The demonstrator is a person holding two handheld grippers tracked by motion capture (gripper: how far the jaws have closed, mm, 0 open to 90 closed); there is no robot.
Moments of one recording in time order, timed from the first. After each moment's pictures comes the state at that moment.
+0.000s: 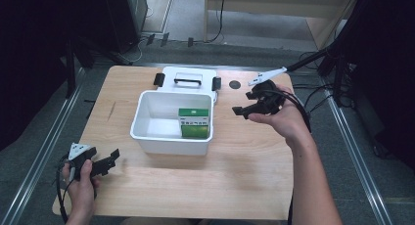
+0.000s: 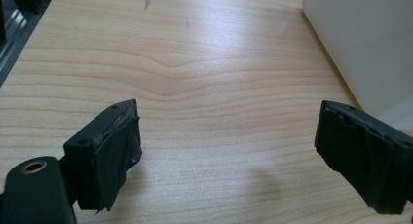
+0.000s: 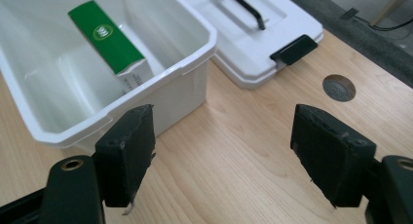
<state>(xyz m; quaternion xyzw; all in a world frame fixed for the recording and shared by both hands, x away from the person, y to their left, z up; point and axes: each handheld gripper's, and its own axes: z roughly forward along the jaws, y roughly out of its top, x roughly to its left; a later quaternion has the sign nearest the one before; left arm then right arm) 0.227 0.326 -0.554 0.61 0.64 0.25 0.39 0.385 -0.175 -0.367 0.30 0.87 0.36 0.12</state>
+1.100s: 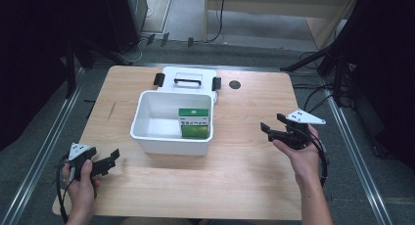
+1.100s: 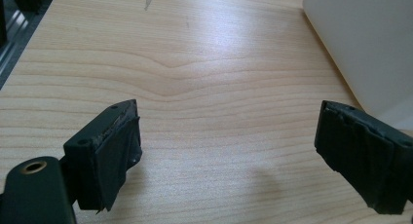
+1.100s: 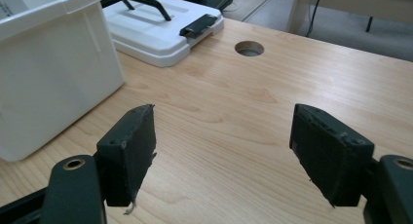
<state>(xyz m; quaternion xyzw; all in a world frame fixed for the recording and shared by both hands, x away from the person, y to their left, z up) 0.227 0.326 -0.553 0.61 0.64 0.25 0.39 0.338 -0.269 -0.468 0.41 0.75 0.46 0.23</state>
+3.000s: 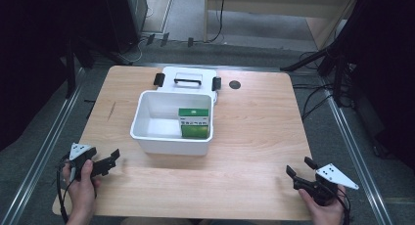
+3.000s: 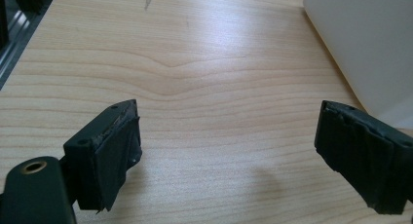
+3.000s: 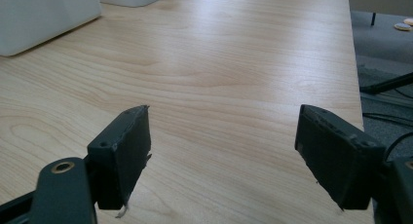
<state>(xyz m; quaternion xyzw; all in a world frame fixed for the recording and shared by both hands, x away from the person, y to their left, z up) 0.227 0.325 -0.554 0.61 0.64 0.25 0.39 0.223 -0.348 -0.545 0.45 0.71 0.47 0.28</state>
